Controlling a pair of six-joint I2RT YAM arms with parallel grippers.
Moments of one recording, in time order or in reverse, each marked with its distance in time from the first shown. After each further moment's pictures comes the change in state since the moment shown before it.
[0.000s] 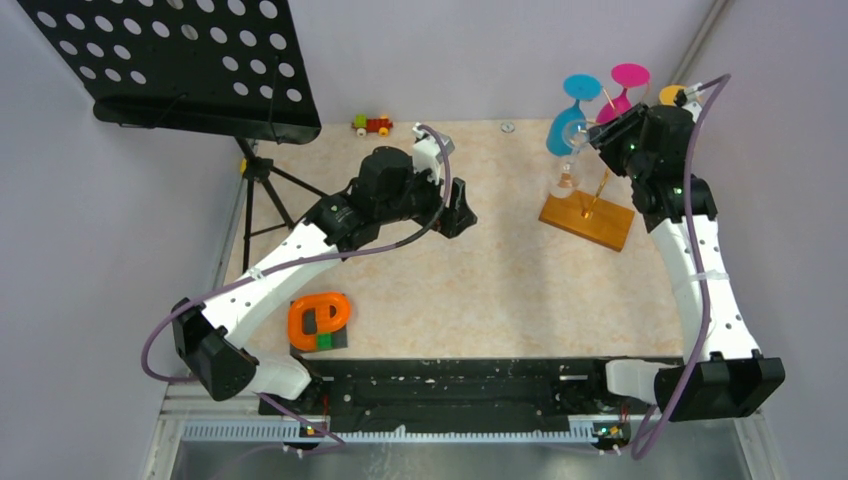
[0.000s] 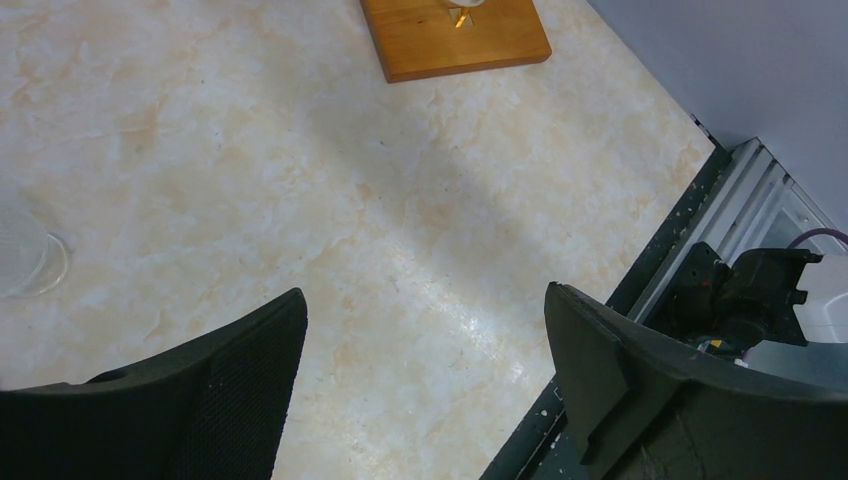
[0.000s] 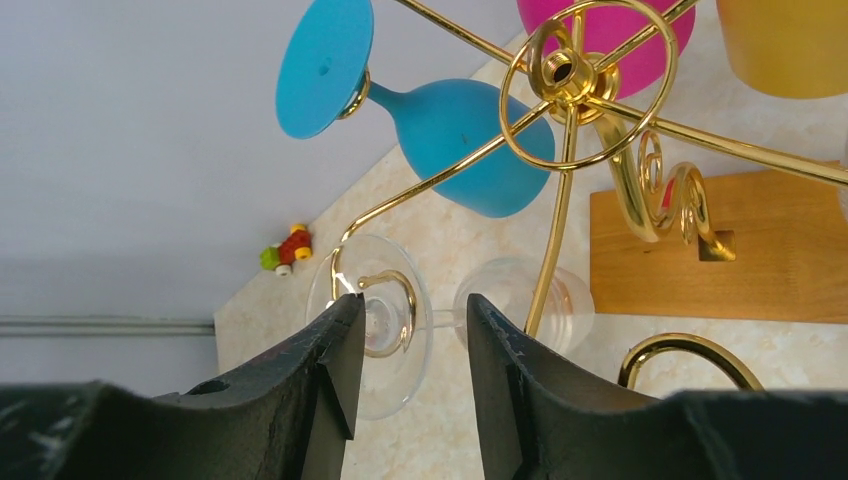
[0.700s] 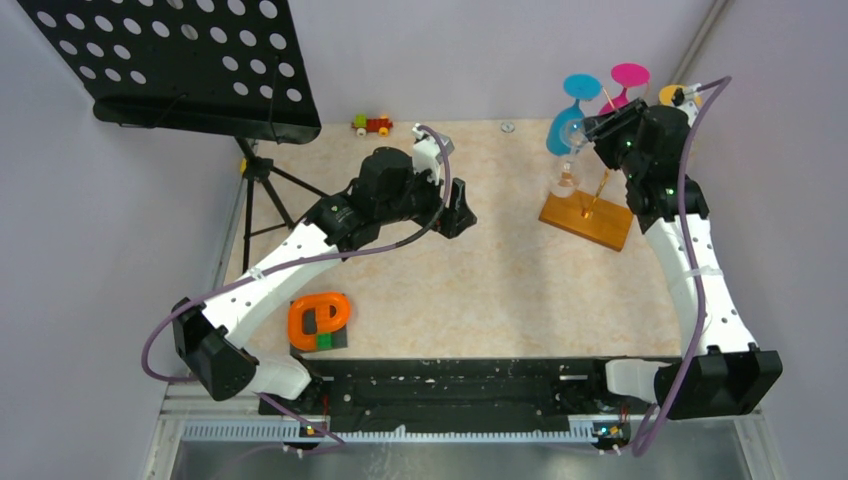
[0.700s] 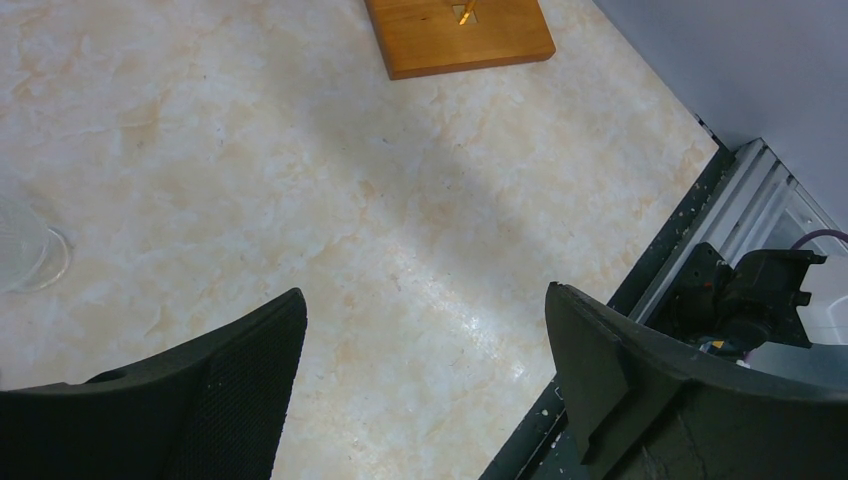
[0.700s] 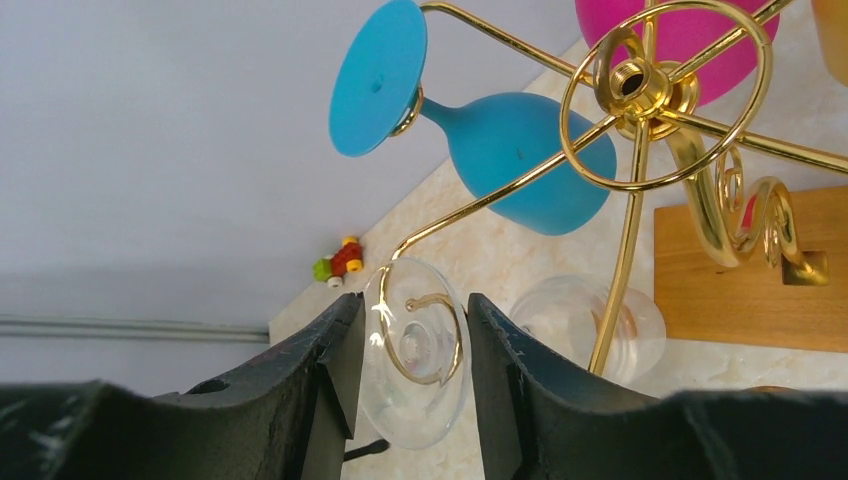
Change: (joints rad) left arm 0.000 0.000 -0.005 -0.001 -0.010 -0.003; right arm 0.006 0.015 -0.050 0.140 -0.031 0.067
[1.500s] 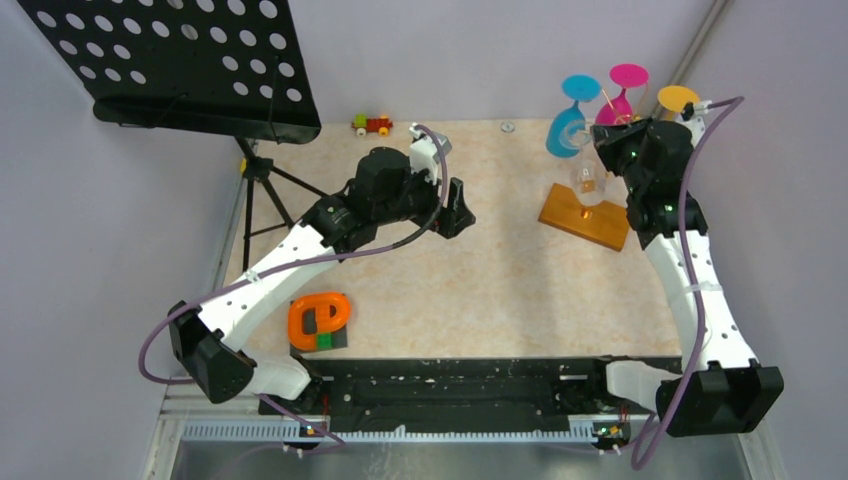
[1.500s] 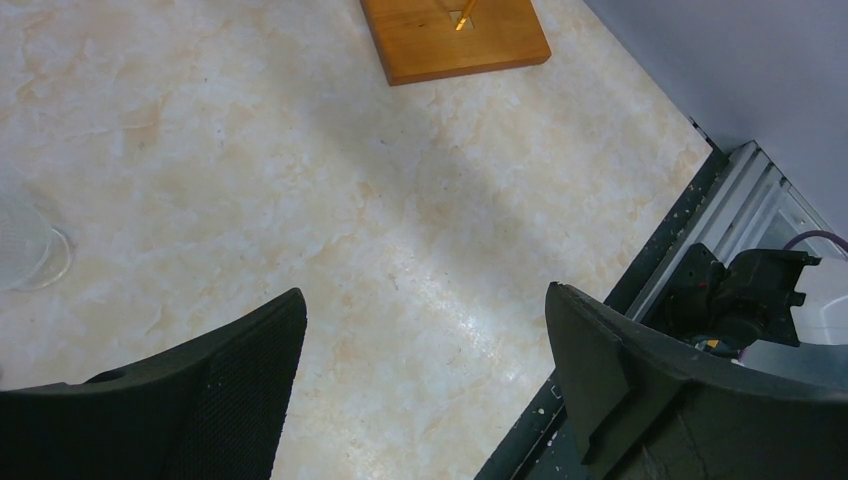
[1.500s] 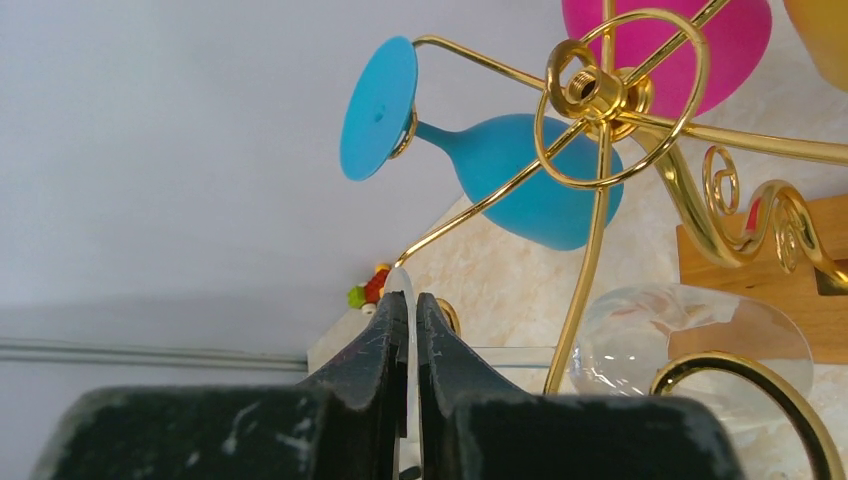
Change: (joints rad) left arm 0.000 -0.017 0.000 -0.008 0.000 -0.004; right arm -0.010 -0.068 -0.111 0.118 0.024 0.079
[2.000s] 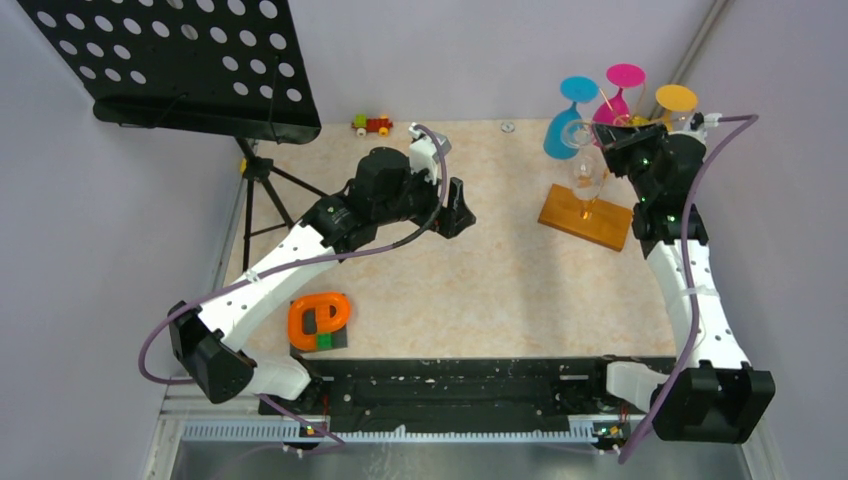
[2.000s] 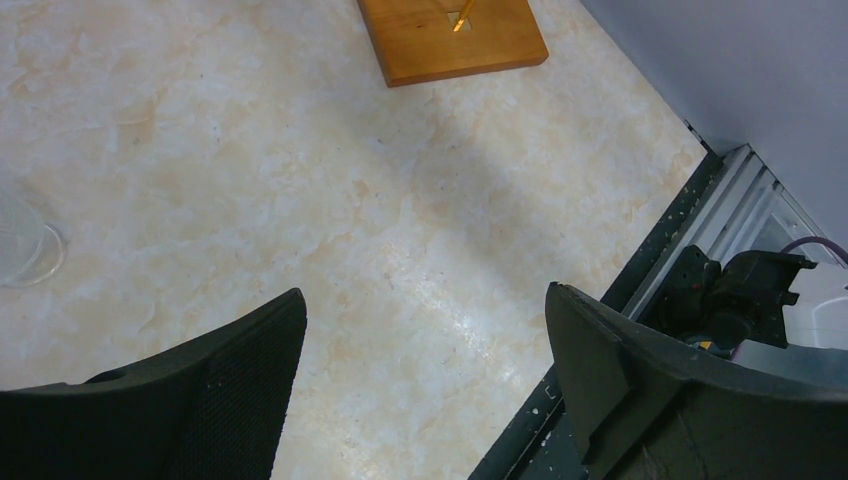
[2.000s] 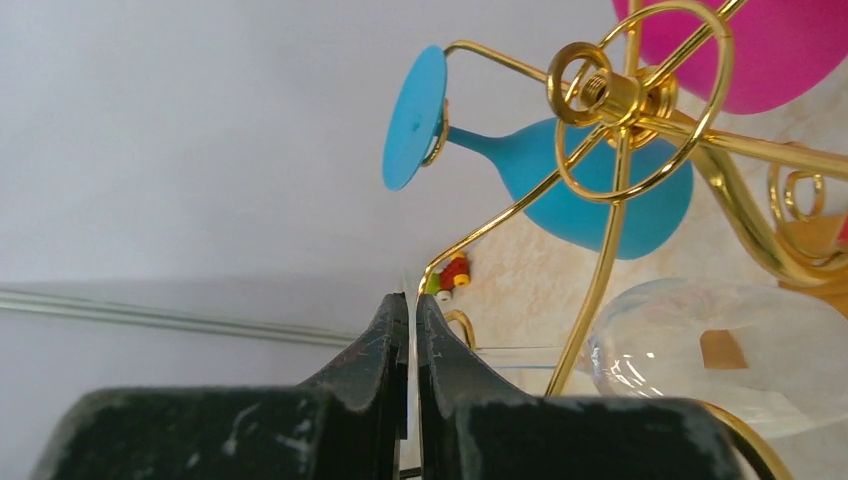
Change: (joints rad) left arm 0.000 0.000 0.000 0.000 0.001 -0.014; right arm -0.103 -0.044 -0.134 0.193 -0.195 0.133
